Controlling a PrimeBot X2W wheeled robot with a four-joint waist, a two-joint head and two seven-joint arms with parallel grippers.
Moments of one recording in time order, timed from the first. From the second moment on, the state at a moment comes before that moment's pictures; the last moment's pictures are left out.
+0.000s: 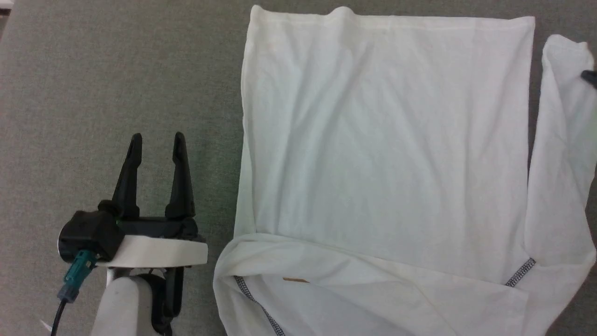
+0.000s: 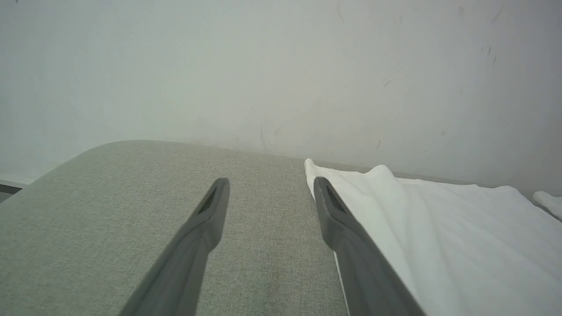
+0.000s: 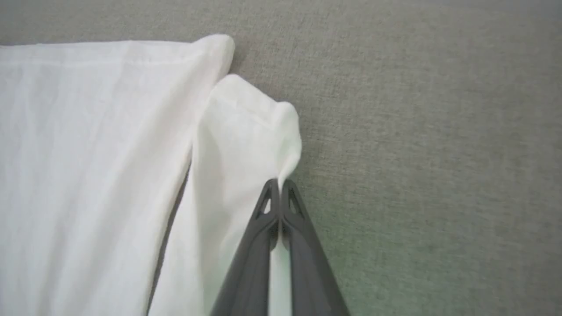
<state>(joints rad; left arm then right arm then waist) -0.17 0.06 -0.01 -0.06 -0.23 -0.05 -0.26 -0.89 -0.58 0.22 0.67 0.70 0.13 0.68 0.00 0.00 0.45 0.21</state>
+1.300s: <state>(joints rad) 0.08 0.09 0.09 -0.01 -0.21 -0.05 -0.21 -0.10 -0.26 0.08 -0.09 0.93 0.13 0.51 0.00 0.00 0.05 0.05</state>
